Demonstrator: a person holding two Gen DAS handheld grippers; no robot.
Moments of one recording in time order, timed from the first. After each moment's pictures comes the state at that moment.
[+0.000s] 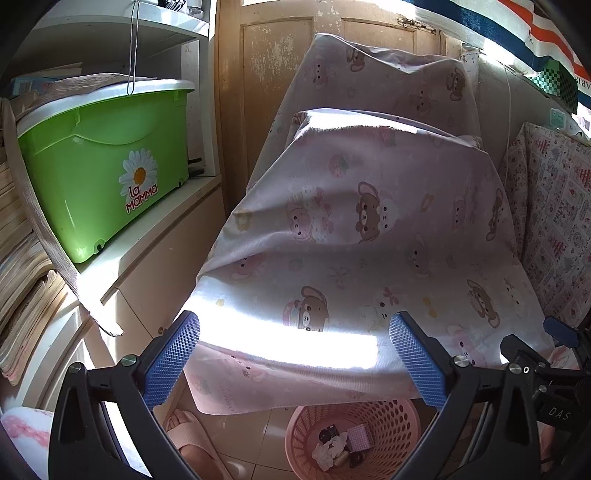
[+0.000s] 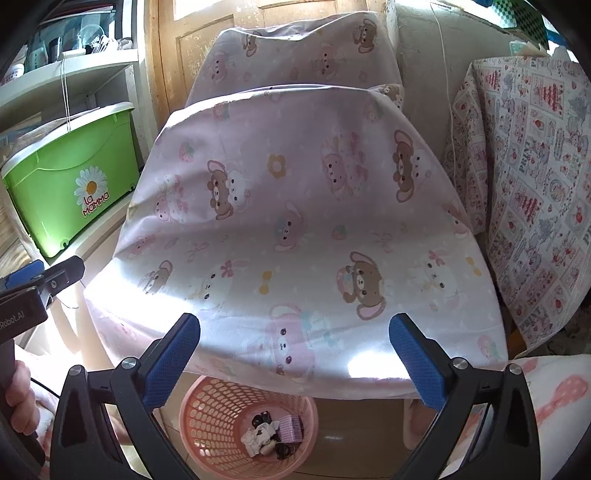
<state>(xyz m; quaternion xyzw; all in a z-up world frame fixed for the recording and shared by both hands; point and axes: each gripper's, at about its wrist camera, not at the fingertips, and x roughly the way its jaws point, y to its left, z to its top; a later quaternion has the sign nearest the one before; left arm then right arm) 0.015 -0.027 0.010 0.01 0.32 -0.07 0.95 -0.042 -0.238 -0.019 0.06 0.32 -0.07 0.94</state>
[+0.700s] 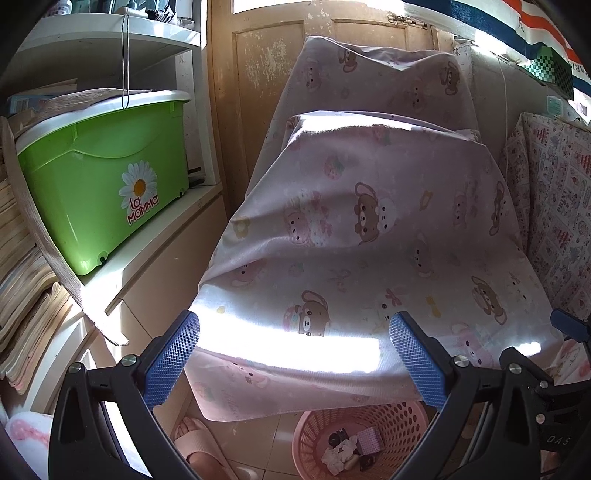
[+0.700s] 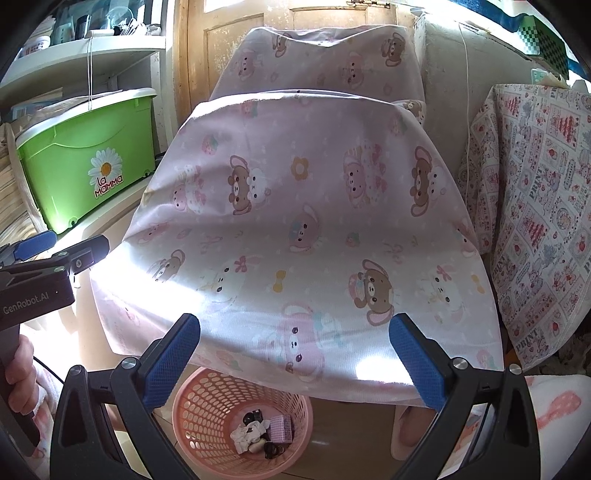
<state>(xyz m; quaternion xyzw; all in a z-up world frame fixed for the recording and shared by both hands) 0.014 -0.036 0.009 0.03 0.30 -0.07 0.95 -0.045 -0.221 -0.017 0.02 0.32 -0.04 0.95</state>
